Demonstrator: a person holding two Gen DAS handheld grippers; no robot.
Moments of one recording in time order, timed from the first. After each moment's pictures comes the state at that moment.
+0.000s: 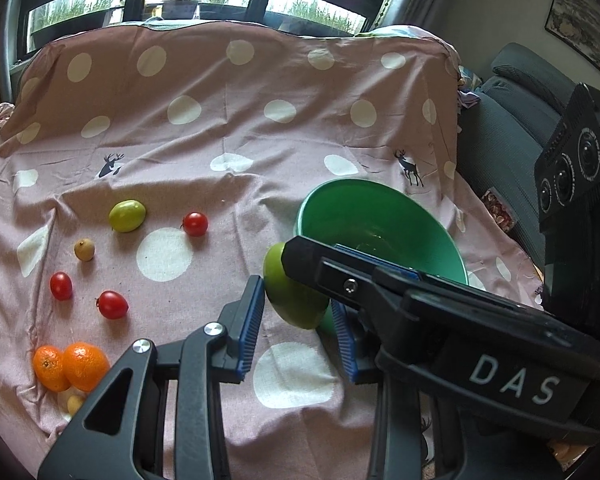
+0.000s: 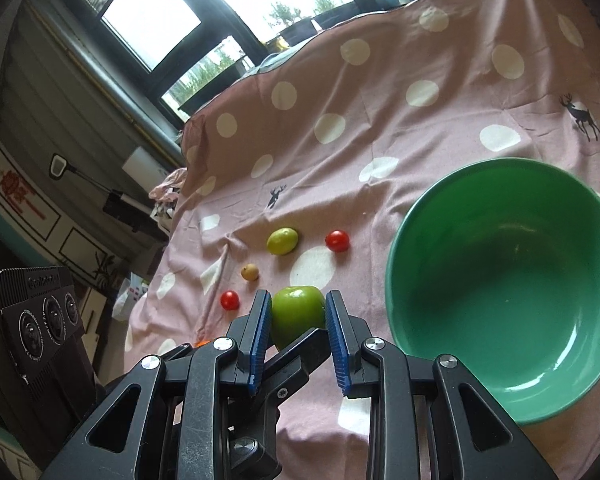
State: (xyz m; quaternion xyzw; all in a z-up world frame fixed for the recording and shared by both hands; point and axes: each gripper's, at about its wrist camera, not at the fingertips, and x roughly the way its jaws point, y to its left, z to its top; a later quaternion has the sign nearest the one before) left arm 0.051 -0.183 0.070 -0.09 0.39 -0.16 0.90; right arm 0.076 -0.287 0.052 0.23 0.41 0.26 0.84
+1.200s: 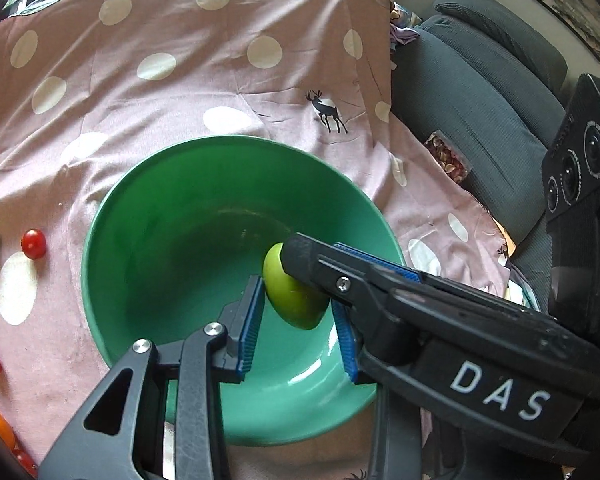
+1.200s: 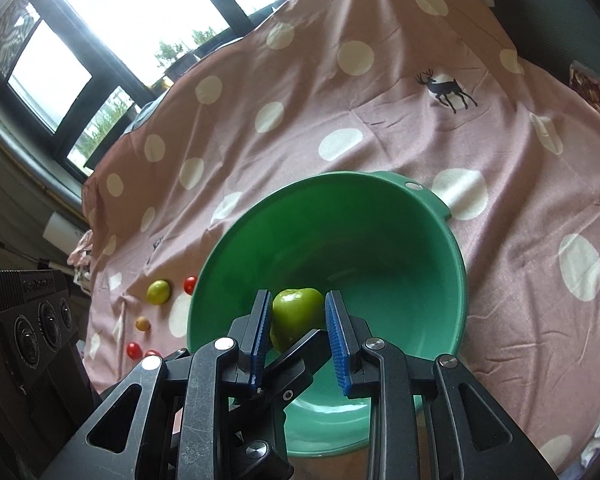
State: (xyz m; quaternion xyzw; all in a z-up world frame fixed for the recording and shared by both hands) left arm 0.109 -0.294 0.033 -0.06 0.45 -0.29 0.84; right arm 0.092 -0.395 0.018 0.27 0.44 0.09 0.85
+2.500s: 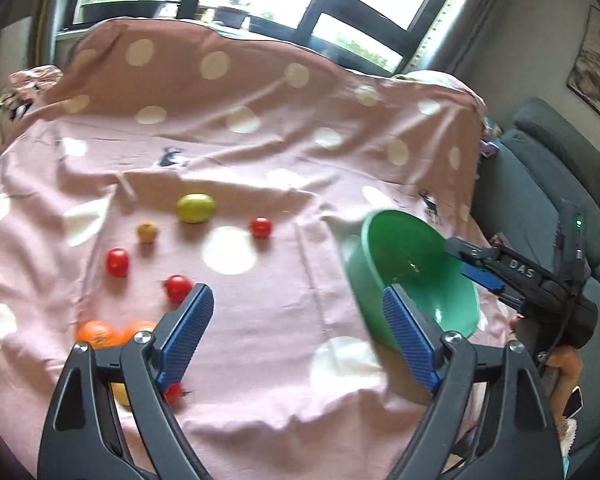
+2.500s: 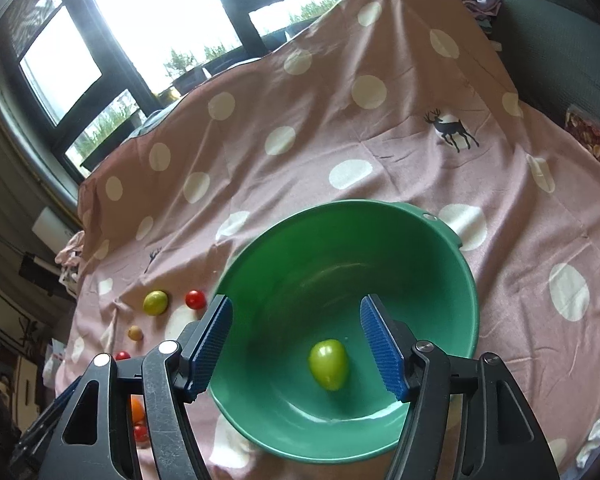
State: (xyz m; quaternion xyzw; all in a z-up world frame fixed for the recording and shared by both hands) left arm 0.020 -0.087 0.063 -0.17 0.36 -0.10 0.91; right arm 0.086 -0.367 0.040 0.23 0.39 0.07 0.89
